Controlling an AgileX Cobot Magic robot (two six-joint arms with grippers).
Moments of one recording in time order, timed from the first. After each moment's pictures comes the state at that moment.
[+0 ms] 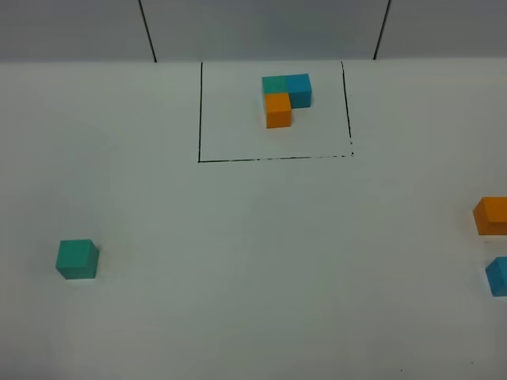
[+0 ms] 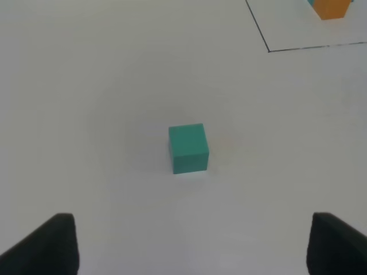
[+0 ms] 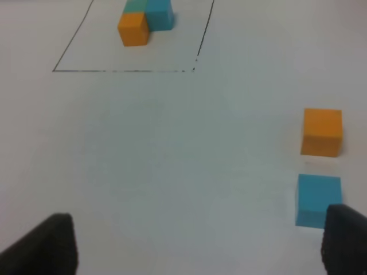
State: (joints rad) left arm -0.01 -0.01 -0.50 -0.14 1.06 0.08; right arm 0.05 0.00 -0.50 0.17 1.05 0.01
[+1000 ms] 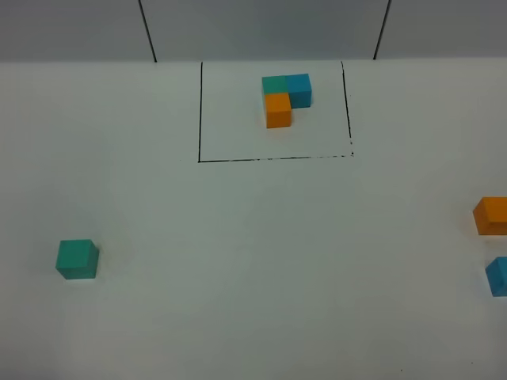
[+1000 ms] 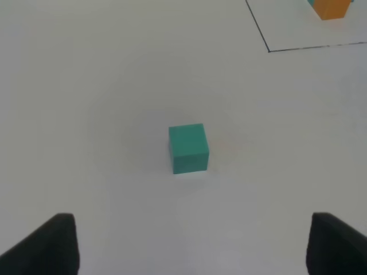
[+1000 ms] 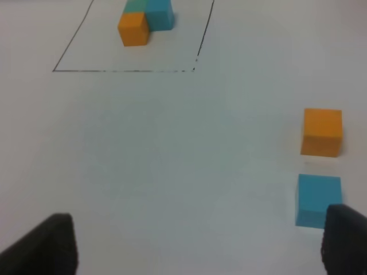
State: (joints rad) left arm -0.01 -0.01 -0.50 -0.14 1.06 0.08; right arm 0.05 0.00 -0.50 0.17 1.05 0.01
